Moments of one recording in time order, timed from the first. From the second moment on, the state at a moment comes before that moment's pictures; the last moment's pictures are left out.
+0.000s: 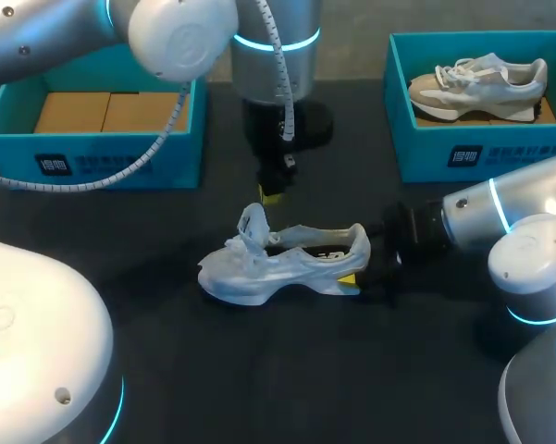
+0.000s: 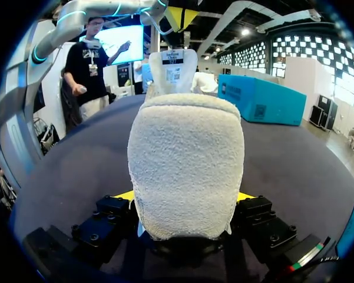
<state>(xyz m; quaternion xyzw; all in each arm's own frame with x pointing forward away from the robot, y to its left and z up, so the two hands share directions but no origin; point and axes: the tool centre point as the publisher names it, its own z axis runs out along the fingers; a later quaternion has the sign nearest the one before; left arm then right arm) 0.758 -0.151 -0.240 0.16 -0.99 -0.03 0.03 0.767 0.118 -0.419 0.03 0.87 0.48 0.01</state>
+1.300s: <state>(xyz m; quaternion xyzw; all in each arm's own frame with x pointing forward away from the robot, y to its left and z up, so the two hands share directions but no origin) 0.755 -0.219 -0.330 0.00 -1.00 0.01 0.05 0.767 0.118 -0.419 0.03 0.87 0.48 0.01</state>
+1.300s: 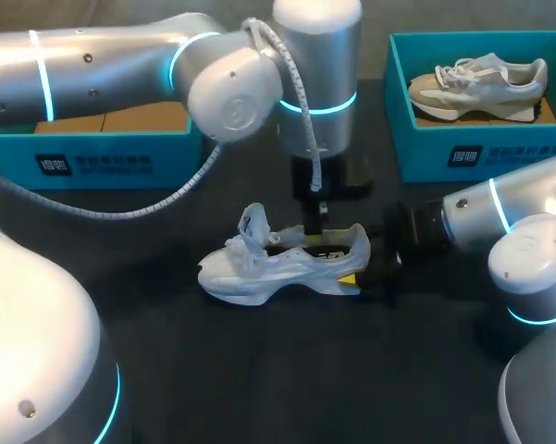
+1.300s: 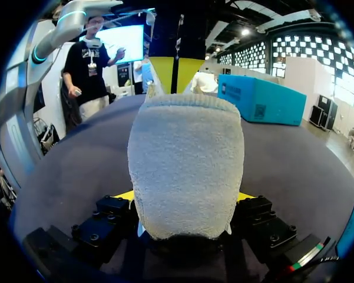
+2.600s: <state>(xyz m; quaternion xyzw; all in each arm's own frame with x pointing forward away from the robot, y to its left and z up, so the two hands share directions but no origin) 0.746 -0.233 -0.378 -0.05 -0.99 0.04 0.08 0.767 0.118 -0.419 0.03 0.87 0.48 0.01</state>
